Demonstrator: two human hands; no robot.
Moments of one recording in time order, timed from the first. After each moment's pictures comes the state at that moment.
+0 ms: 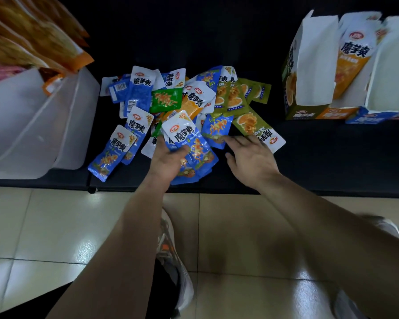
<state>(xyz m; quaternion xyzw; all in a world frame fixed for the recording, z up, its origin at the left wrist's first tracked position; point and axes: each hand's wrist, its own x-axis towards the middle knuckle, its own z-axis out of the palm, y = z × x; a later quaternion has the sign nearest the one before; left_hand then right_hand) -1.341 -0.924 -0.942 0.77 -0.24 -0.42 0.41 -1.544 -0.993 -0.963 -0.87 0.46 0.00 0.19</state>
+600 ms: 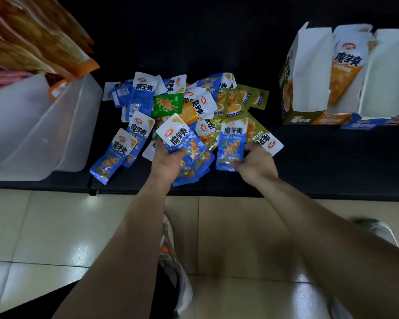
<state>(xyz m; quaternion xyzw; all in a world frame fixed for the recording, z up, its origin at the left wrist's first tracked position) -1.342 -0.926 -0.937 0.77 -0.20 -0.42 0.43 -1.545 -0.992 -0.948 -0.60 0.66 -0.05 0.44</state>
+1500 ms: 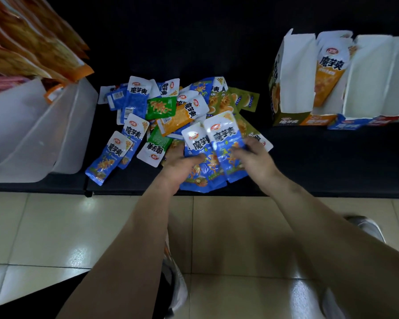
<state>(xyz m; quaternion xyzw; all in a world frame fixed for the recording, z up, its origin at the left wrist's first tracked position) -1.376 -0.930 -0.929 0.71 -0.25 -0.53 0.39 -1.560 -0.989 -0.925 -0.48 0.57 -0.24 0.62</state>
